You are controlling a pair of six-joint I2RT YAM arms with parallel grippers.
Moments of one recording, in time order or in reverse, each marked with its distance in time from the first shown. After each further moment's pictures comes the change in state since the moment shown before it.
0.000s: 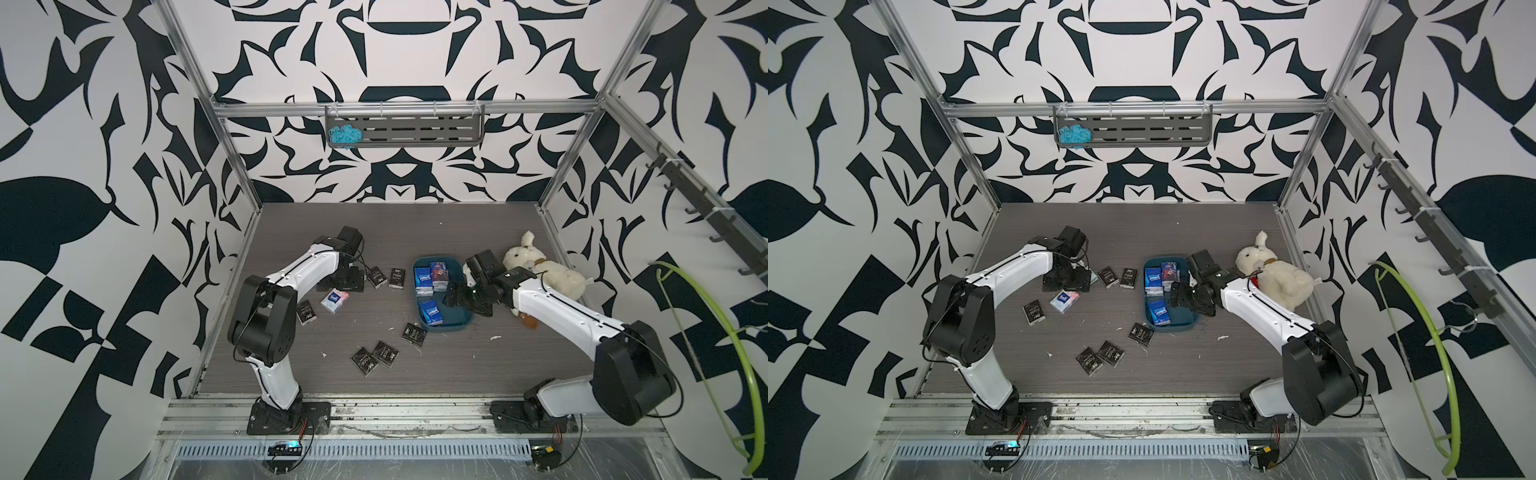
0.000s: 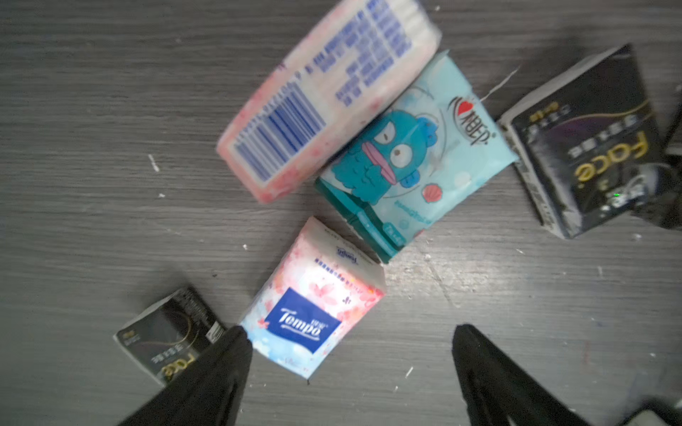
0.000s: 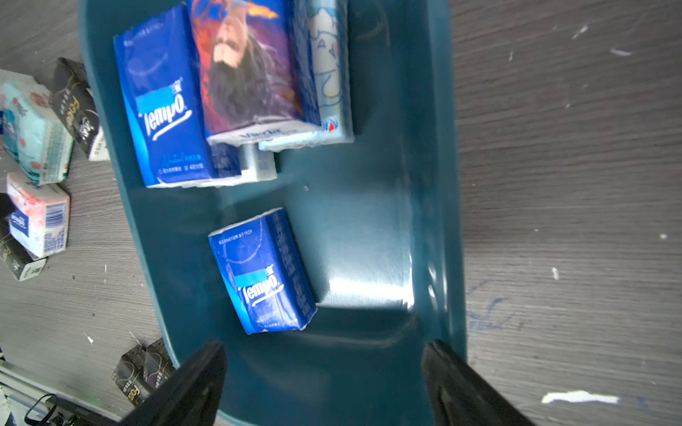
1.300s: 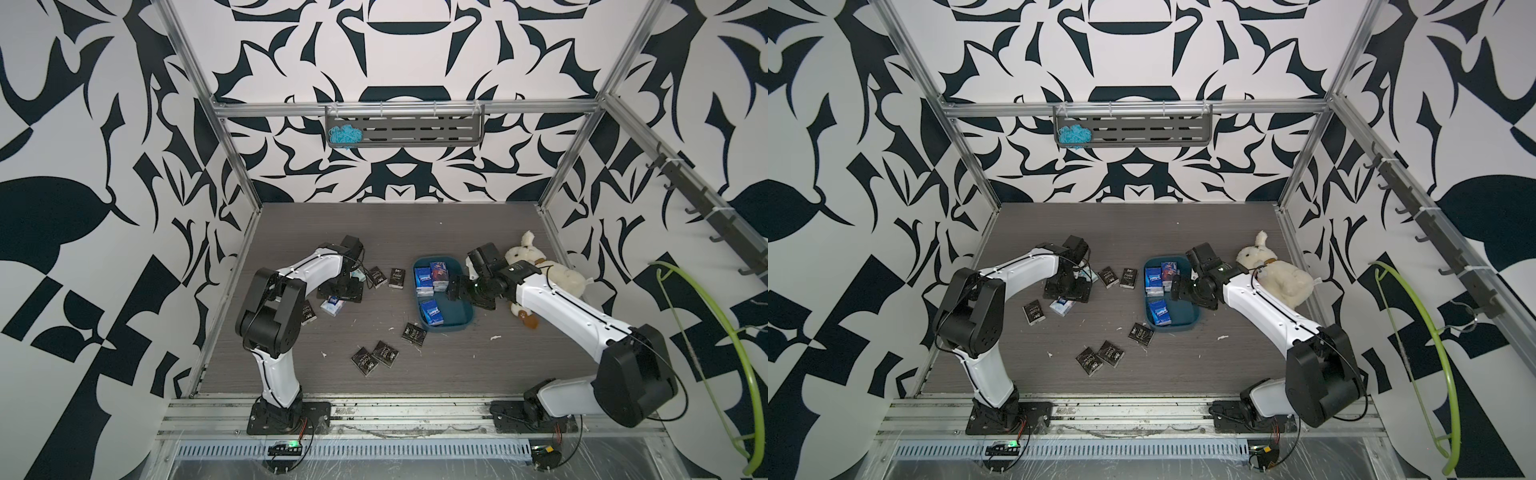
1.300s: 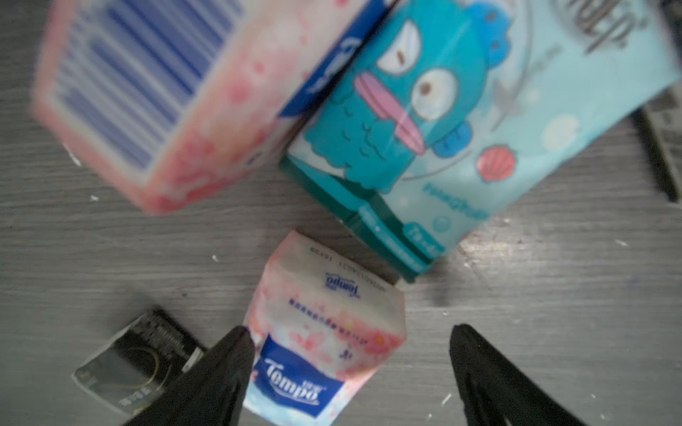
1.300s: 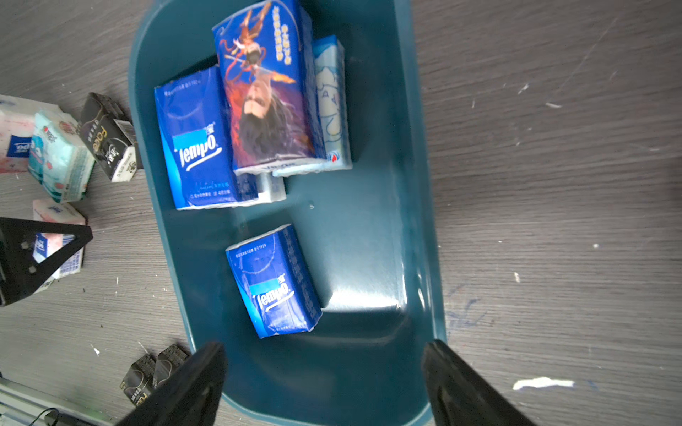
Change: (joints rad) left arm 0.003 0.042 -0.064 0.037 0.000 0.066; right arm 0.000 -0.020 0.077 -0.069 0.050 -0.012
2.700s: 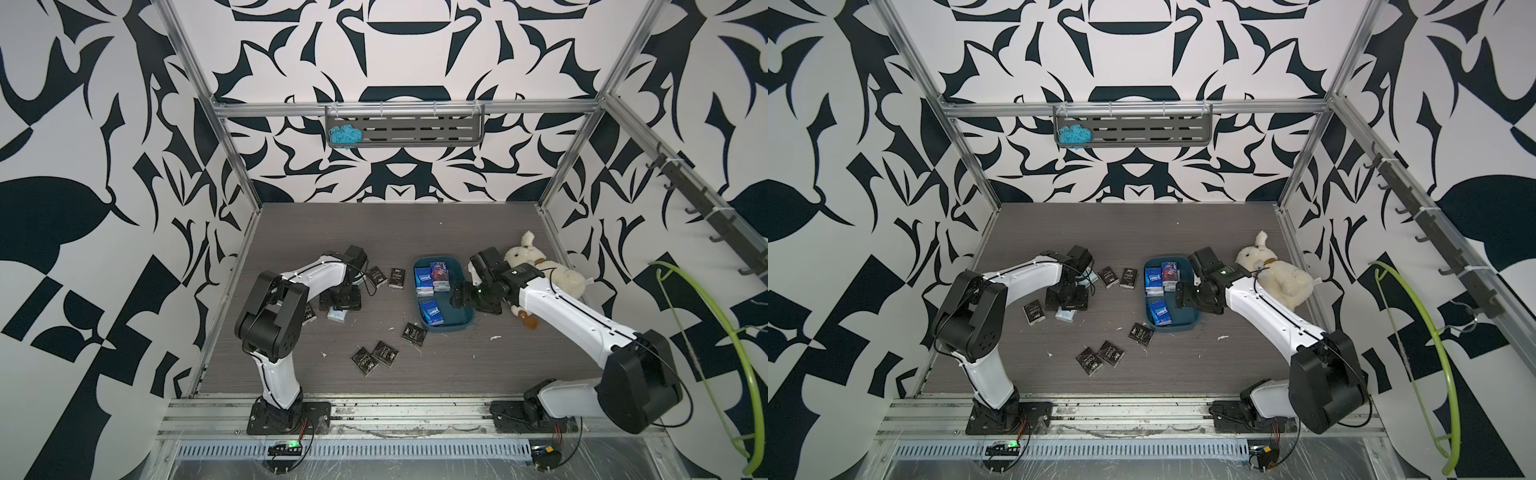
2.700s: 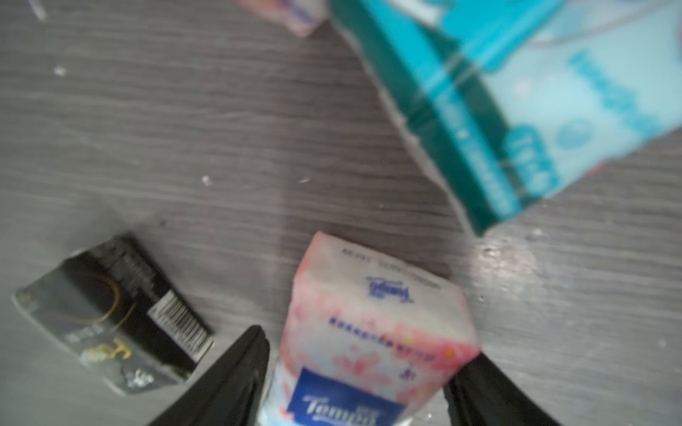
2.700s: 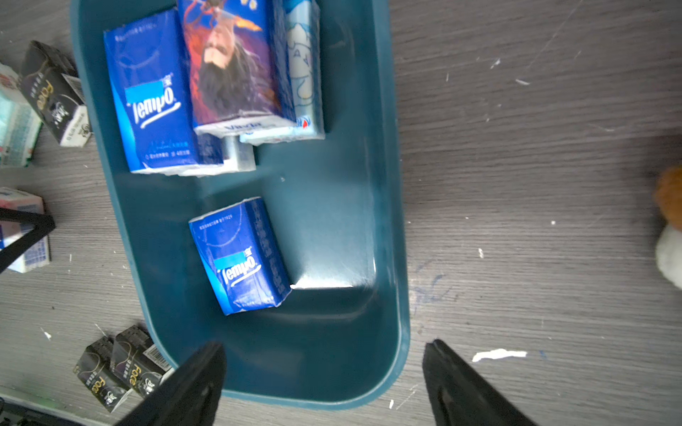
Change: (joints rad) left arm -0.049 -0.020 -0.078 0.002 -0.049 -0.208; right arm 0.000 -0.033 -0.027 -0.071 0.028 -0.072
